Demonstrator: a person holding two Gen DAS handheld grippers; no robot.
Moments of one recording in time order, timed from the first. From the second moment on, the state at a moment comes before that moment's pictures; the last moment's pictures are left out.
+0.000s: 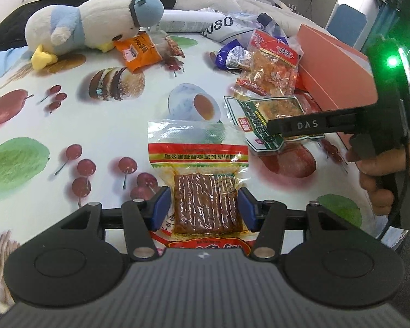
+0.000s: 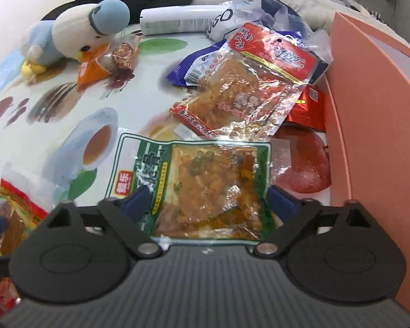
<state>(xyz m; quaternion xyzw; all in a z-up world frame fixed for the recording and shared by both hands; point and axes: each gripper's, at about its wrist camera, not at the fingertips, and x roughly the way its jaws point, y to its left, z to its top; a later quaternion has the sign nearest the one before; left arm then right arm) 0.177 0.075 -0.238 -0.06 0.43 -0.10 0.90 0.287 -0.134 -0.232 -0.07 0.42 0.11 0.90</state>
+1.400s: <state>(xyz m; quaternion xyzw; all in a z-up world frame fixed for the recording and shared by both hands) 0.129 0.021 -0.240 0.03 0.45 -0.10 0.89 0.128 -0.184 -0.203 -0.06 0.42 0.11 0.90</state>
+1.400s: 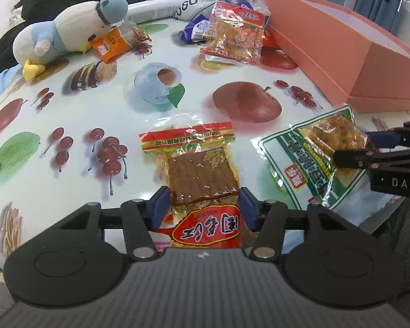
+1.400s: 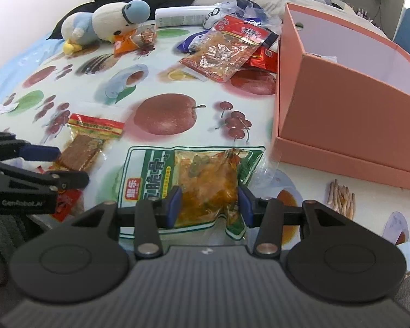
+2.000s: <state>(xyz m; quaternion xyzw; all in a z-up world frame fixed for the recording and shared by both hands) 0.120 0.031 -0.194 -0.05 0.43 -0.09 0.90 0.108 -0.194 -0.173 -0.02 0.39 0.10 0.91</state>
